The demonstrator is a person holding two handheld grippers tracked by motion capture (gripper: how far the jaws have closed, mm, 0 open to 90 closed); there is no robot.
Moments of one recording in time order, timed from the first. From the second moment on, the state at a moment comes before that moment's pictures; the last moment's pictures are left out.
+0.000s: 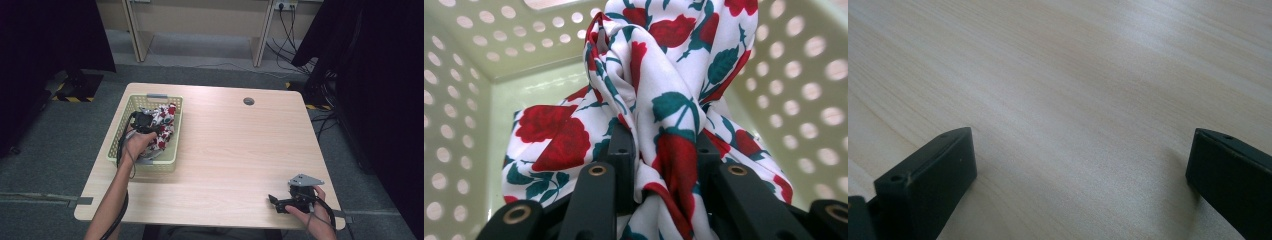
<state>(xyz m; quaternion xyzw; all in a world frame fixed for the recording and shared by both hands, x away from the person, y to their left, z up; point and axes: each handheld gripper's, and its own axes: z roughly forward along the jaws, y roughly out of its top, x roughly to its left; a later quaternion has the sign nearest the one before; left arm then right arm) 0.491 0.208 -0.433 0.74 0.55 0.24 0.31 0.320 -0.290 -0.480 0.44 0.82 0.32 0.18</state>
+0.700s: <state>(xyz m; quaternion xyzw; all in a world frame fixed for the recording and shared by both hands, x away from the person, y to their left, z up) 0.479 0.207 -0.389 0.73 0.54 0.26 0.34 0.320 -0.290 -0.480 0.44 0.82 0.32 0.18</state>
